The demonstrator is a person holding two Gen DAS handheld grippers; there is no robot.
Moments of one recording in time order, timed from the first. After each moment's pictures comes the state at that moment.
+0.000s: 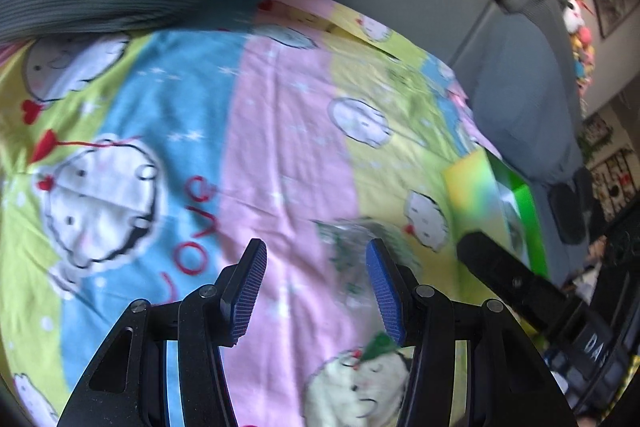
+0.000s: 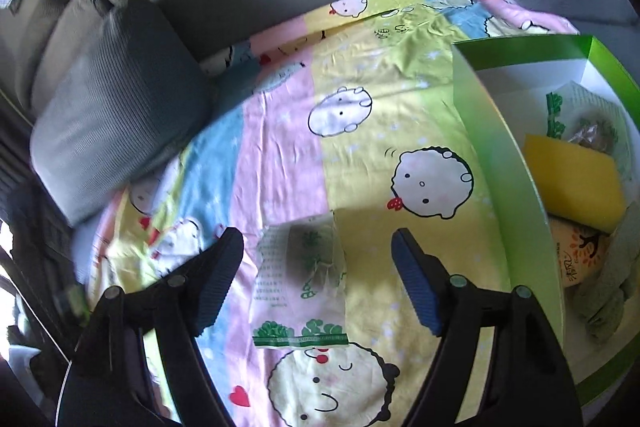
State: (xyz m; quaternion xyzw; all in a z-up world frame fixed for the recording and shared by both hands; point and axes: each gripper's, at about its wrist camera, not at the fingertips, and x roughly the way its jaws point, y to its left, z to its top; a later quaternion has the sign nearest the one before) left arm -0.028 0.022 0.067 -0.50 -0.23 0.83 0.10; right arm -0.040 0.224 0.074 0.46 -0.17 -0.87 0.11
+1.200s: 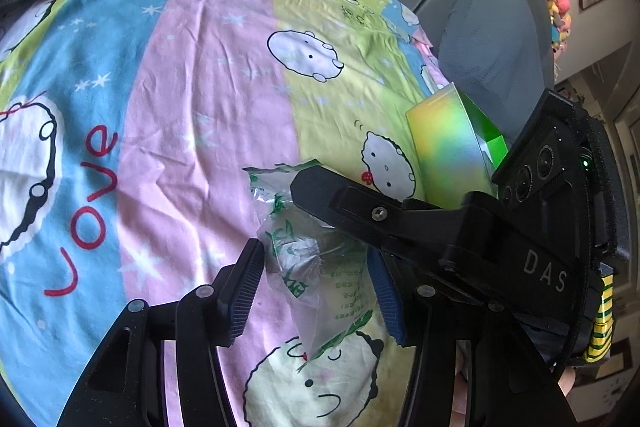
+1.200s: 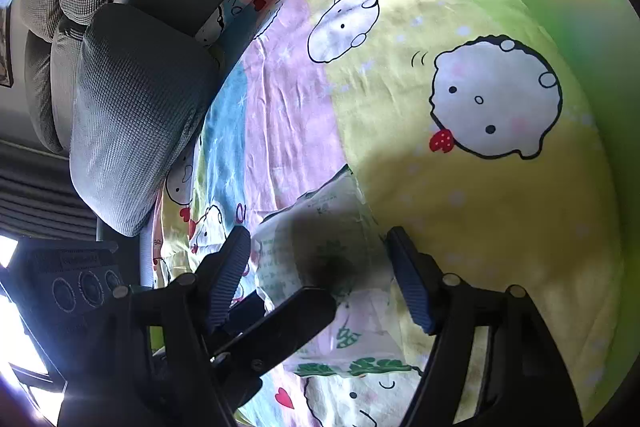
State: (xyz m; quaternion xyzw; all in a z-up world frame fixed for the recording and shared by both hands) left arm -0.035 0.061 0.036 -0.54 -0.23 0.79 0.18; right arm -0.079 0.226 0.001 0.55 -0.31 -0.75 0.18
